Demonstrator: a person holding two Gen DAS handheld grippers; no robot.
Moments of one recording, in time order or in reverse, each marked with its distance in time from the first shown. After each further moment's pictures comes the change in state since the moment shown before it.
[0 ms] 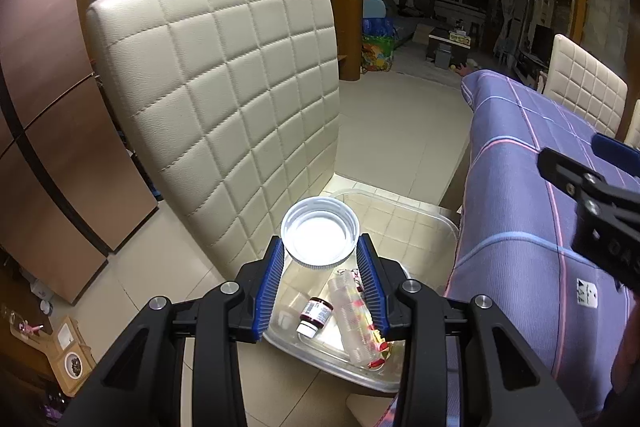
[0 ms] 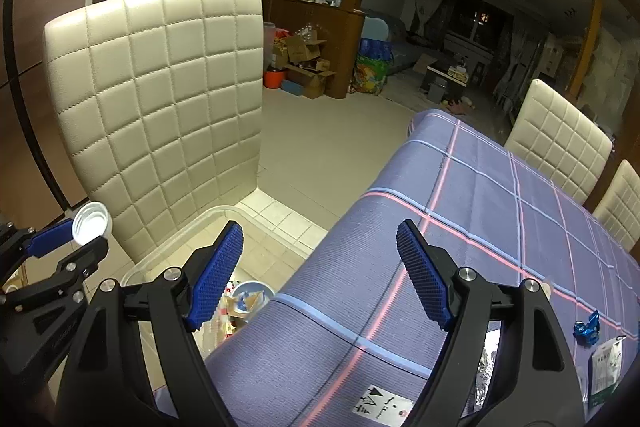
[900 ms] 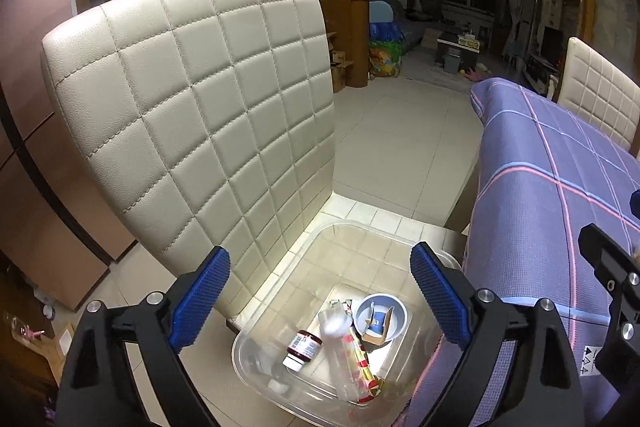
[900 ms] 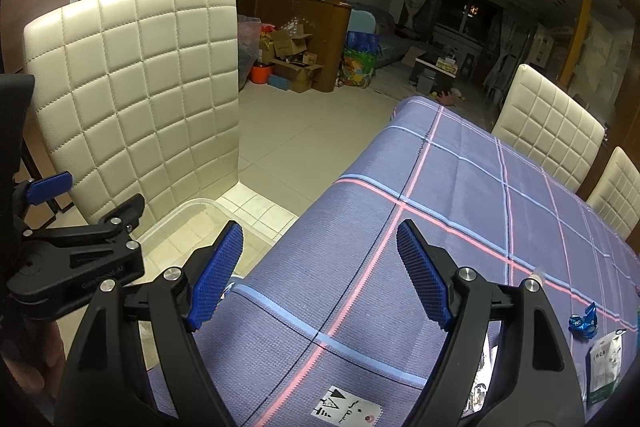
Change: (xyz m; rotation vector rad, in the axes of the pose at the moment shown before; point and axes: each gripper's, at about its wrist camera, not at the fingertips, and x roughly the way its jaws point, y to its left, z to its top) left arm 0.037 -0.033 0.034 -0.002 -0.015 0.042; right arm 0.011 -0.028 -0.010 0.027 0.017 -0.031
